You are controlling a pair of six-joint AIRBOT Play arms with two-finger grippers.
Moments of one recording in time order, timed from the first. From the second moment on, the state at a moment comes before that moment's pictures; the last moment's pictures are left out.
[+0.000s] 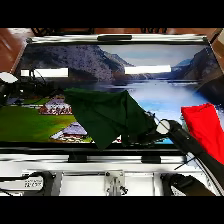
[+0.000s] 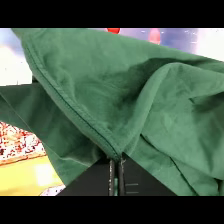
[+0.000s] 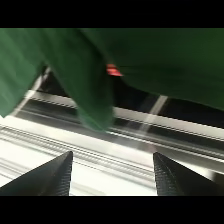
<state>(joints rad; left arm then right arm) 0.14 -1.49 1.29 0.82 -1.14 -1.22 0.43 -1.10 0.59 -1.00 1.02 1.75</state>
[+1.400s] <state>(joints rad) 0.15 -1.27 1.61 0.84 -1.08 -1.15 0.40 -0.88 1.07 -1.40 1.08 1.78</state>
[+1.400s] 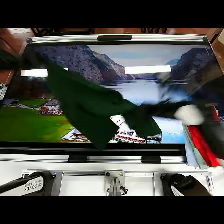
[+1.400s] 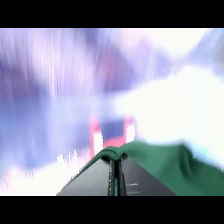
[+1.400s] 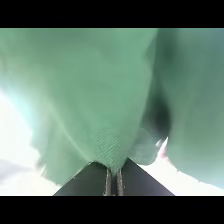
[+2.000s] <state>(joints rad) 0.16 -0.72 2.08 0.98 -0.80 -1.28 0.21 -0.67 1.98 -1.53 0.99 1.69</state>
